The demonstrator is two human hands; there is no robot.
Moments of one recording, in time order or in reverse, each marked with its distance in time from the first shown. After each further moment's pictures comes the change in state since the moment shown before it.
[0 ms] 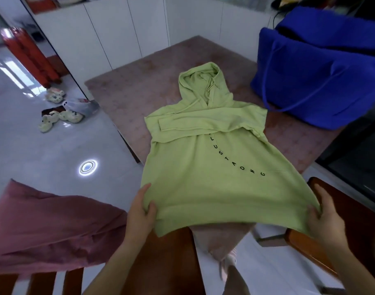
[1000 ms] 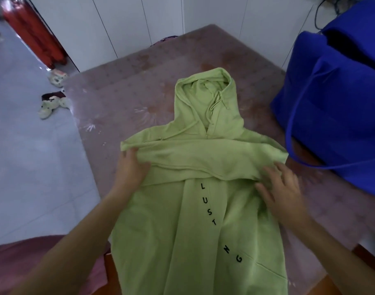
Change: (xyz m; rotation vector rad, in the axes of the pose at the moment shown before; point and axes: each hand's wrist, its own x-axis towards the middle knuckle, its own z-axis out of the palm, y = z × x) left_hand 0.279 0.067 0.068 0.312 0.067 -0.221; right_hand 0.246 -0.115 0.096 -0.314 -0.125 -0.613
